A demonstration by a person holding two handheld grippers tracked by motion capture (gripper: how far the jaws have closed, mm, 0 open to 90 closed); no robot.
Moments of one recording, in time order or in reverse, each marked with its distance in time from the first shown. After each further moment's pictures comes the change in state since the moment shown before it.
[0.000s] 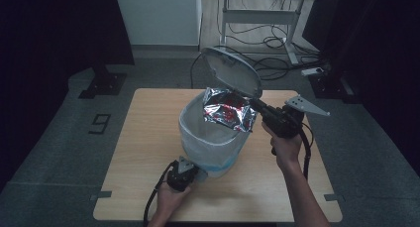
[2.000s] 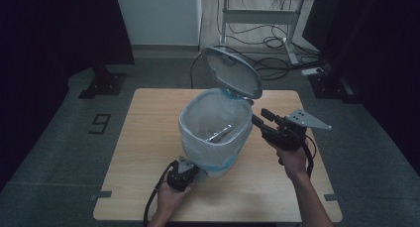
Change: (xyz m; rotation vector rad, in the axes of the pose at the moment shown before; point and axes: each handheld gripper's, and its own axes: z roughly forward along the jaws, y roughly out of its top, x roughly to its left) left arm 0.000 0.000 0.000 0.001 0.001 -0.004; right arm -0.008 -0.028 -0.019 0.040 0.006 -0.114
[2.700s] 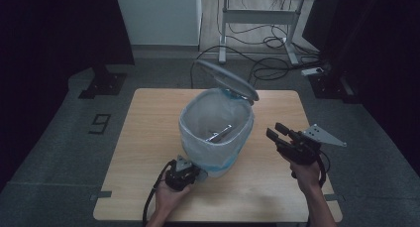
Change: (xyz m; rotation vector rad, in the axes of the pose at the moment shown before) left arm 0.005 0.002 -0.005 0.003 -0.028 -0.038; right arm -0.026 -0.041 -0.035 0.013 -0.029 0.037
